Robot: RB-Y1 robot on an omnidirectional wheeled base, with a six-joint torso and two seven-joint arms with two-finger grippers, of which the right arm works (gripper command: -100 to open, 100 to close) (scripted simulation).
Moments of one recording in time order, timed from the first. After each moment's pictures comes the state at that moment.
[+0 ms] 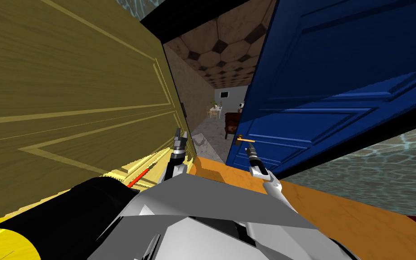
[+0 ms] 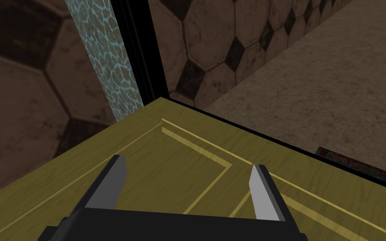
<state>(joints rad) -0.11 -0.29 -0.04 -1.10 -0.13 -0.35 -0.17</state>
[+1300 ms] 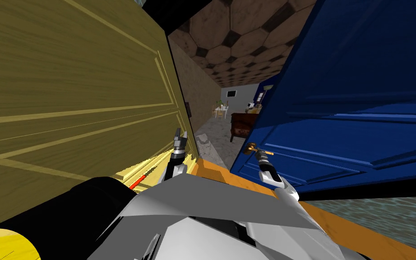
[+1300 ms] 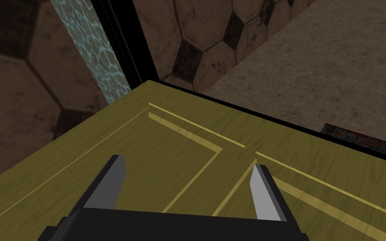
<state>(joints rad) -0.09 -0.40 -0.09 -0.99 -0.17 -0.43 -0.24</state>
